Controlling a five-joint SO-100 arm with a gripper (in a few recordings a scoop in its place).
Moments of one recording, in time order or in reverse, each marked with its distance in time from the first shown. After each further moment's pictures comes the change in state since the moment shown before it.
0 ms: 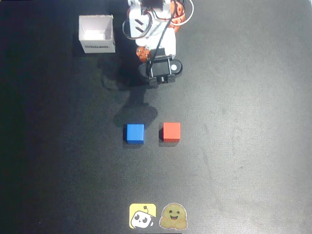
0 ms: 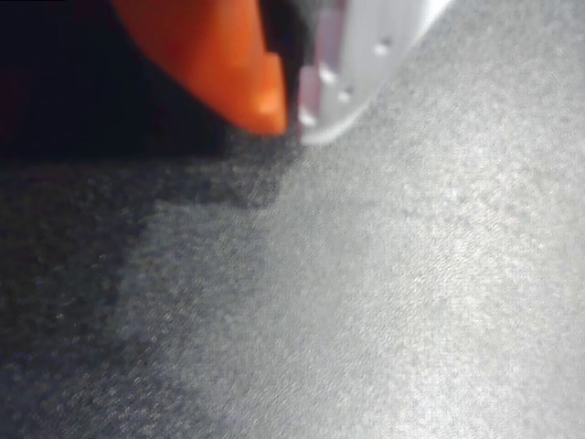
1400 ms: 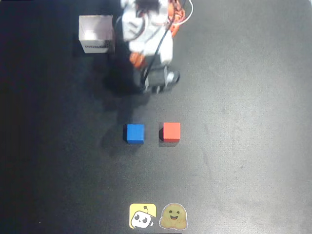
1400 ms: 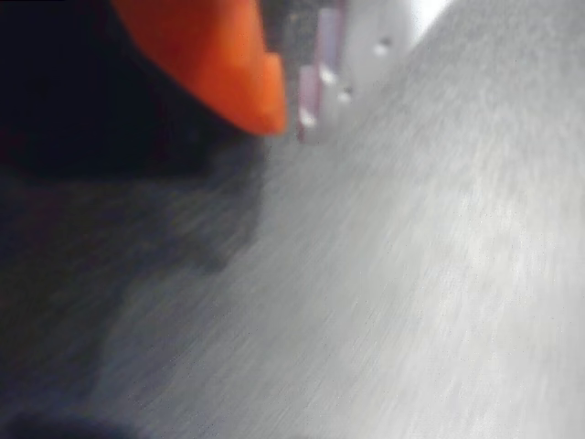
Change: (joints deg) arm 3.4 -37.1 -29.5 -2.9 -3.4
